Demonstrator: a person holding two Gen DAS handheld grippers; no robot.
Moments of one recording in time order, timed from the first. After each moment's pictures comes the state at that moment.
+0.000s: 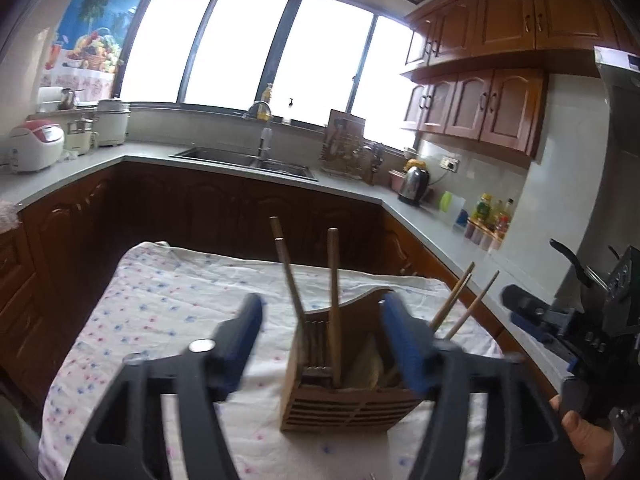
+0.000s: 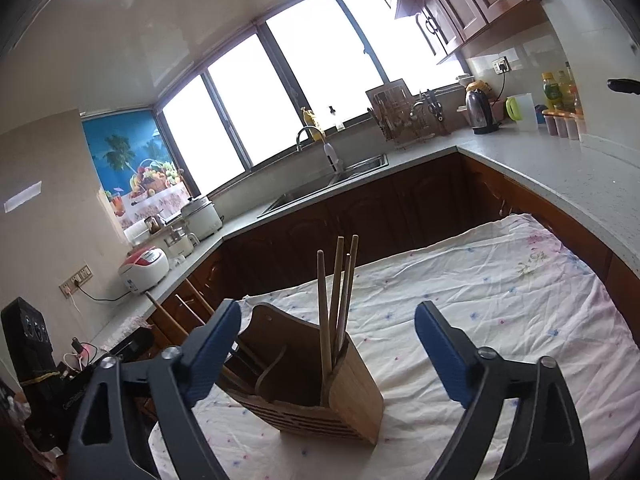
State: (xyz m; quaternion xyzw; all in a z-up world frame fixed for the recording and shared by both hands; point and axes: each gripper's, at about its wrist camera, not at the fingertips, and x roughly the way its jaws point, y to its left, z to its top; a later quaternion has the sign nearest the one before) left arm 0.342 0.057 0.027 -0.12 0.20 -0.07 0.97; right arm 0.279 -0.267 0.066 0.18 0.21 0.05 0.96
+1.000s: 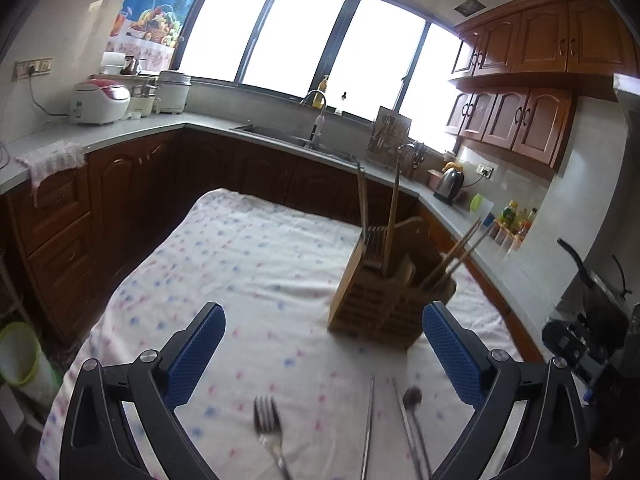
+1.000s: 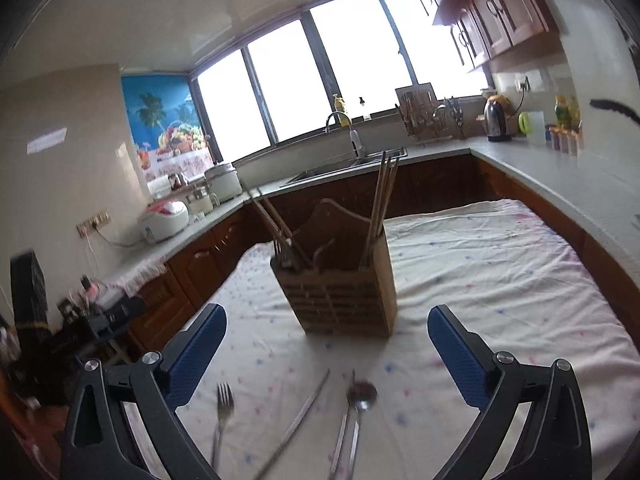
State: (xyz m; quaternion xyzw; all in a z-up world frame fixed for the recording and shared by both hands) left arm 0.175 0.082 0.023 -0.16 0.24 -0.01 0.96; right arm 0.133 -0.205 0.045 0.10 0.22 0.07 0.97
